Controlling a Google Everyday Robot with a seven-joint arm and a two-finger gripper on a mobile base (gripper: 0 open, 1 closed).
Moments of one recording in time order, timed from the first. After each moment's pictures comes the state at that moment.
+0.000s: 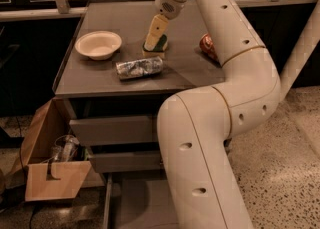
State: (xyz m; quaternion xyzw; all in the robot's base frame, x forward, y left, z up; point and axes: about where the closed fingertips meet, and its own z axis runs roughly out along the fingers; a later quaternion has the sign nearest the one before) arm 0.790 -0.012 0.888 -0.59 0.77 0.08 0.24
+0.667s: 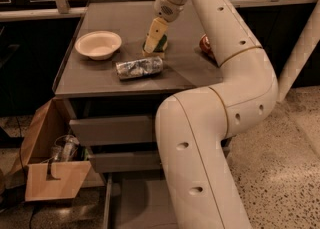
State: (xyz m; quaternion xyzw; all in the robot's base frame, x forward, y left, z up) arm 0.793 -0.013 0.877 -0.59 0.77 0.07 0.23
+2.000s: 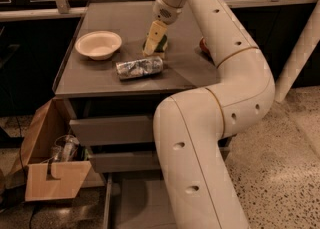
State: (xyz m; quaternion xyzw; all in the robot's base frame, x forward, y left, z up) arm 0.801 -0.012 0.866 -0.59 0.78 0.06 0.22
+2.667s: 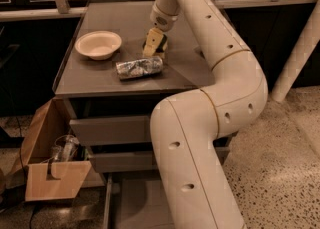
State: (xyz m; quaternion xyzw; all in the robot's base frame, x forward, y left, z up) arm 0.809 -0.006 0.836 -0.58 0.78 0.06 0.20
